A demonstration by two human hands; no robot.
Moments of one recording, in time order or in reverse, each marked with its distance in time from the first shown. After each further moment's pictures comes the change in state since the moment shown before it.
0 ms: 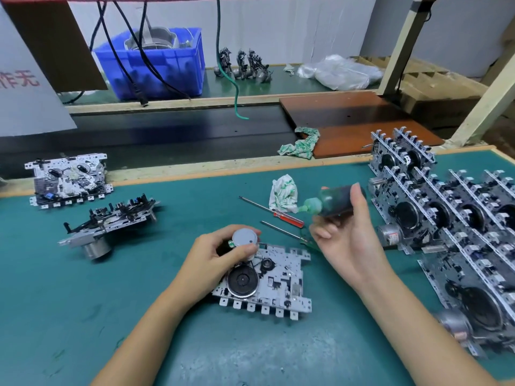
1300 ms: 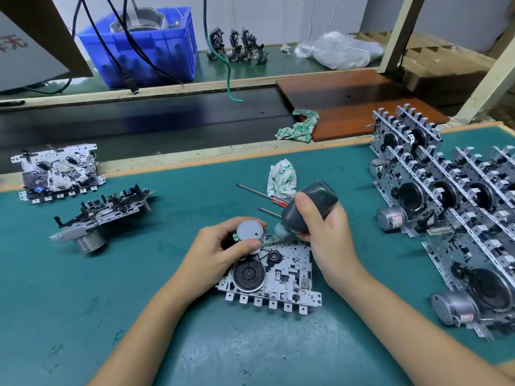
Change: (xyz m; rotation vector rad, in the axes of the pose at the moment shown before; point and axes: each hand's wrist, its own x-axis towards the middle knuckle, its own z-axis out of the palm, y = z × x) left_hand -0.002 0.003 0.005 0.039 -0.062 0.065; right_hand -0.014 0.034 0.004 -0.646 0.034 -0.290
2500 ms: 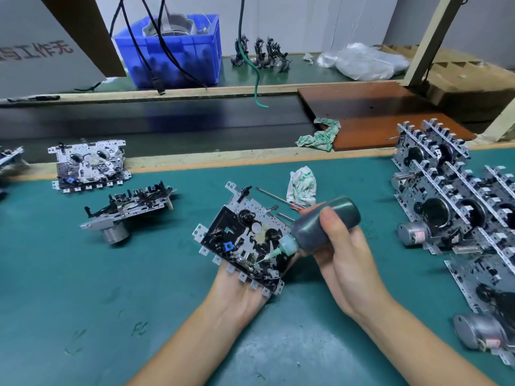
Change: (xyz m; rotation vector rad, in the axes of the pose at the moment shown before) left_hand -0.016 0.020 0.037 -1.647 0.160 -0.202; right_hand -0.024 -0.020 0.015 0.262 -0.131 0.143
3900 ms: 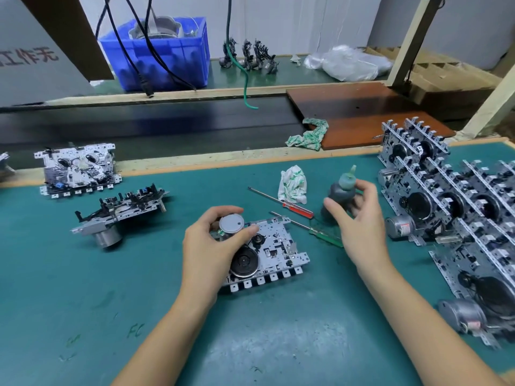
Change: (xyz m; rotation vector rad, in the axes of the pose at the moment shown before) left_hand 0.009 0.034 -0.009 1.508 0.373 0.572; right_hand 0.044 0.000 -0.060 -0.720 0.275 -0.310
